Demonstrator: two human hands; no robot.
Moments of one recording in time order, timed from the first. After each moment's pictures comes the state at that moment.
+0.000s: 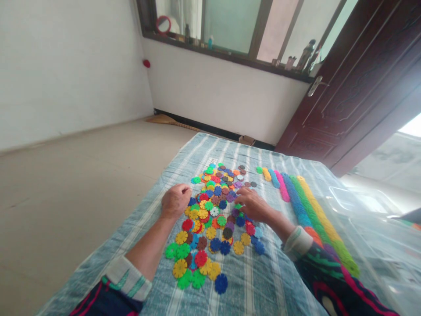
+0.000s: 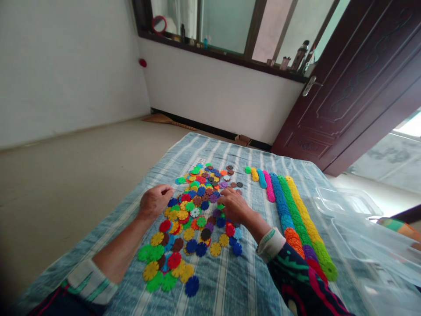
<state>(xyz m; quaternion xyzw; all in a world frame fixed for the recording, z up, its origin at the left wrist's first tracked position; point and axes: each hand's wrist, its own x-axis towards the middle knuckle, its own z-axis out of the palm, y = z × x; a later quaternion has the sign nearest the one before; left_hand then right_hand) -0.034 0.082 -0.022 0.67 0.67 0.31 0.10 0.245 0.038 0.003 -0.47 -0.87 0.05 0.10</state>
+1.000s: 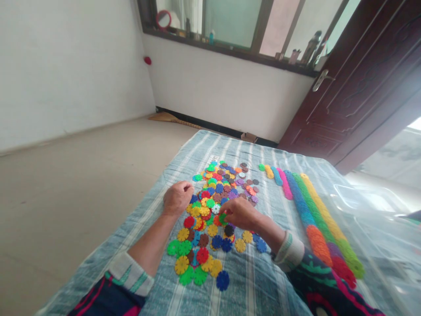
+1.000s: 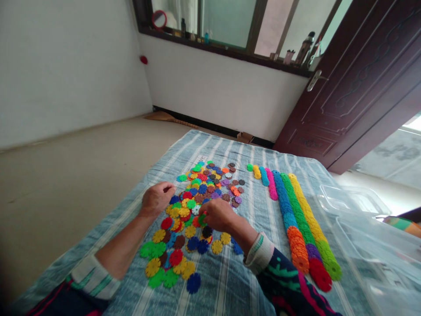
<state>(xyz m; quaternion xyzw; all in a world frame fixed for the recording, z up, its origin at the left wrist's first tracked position) -0.033 0.085 -0.028 0.67 0.67 0.31 0.10 0.188 0.018 0.013 -0.53 -0.82 0.20 0.08</state>
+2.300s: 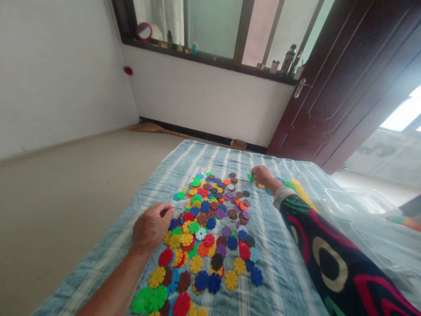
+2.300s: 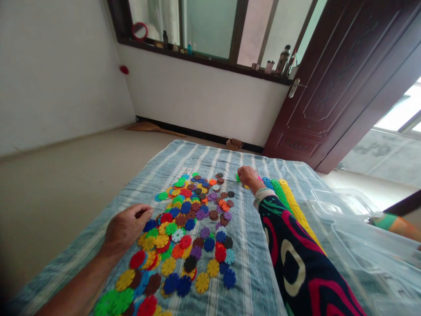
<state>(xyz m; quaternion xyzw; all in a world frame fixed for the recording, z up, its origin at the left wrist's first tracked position) -0.039 0.087 -0.022 0.66 0.68 0.30 0.10 0.349 0.180 0.018 -0.75 -0.66 -0.02 0.05</state>
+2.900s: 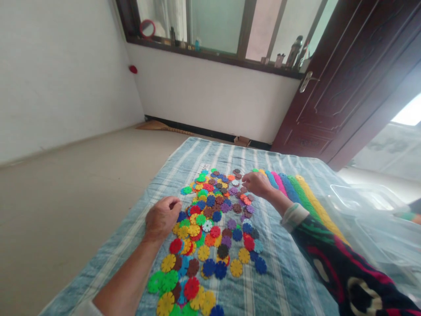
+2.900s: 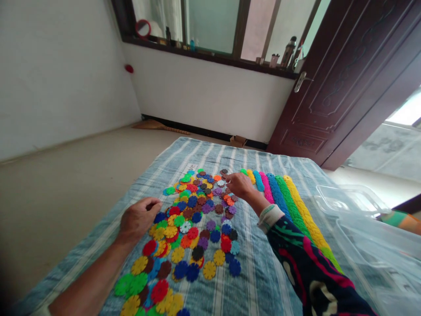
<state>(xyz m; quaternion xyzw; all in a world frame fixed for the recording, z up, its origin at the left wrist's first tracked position) -0.036 0.086 -0.021 0.66 0.67 0.31 0.10 0.279 0.111 0.032 -0.67 -0.73 0.02 0.08</state>
